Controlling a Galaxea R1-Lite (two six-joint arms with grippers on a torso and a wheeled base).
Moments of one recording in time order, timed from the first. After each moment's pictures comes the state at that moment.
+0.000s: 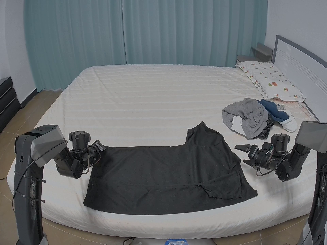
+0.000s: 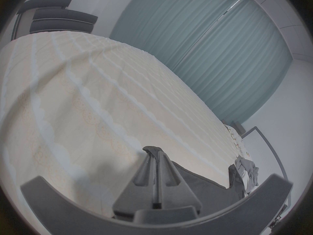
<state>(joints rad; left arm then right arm) -0.03 2.55 -1.14 -0.97 -0.03 -0.74 -0.02 2.36 -0.76 -1.15 0.47 0.80</state>
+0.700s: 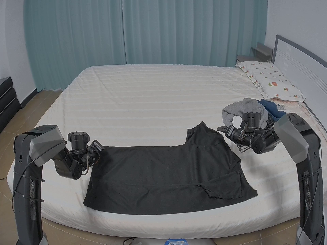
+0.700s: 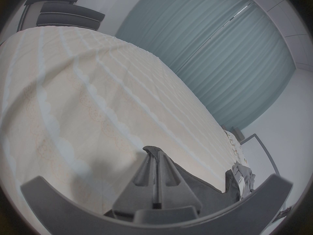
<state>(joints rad) -0.03 2.54 -1.11 -0.99 -0.02 -0.80 0.11 2.59 -1.56 -0.56 0.16 0.63</state>
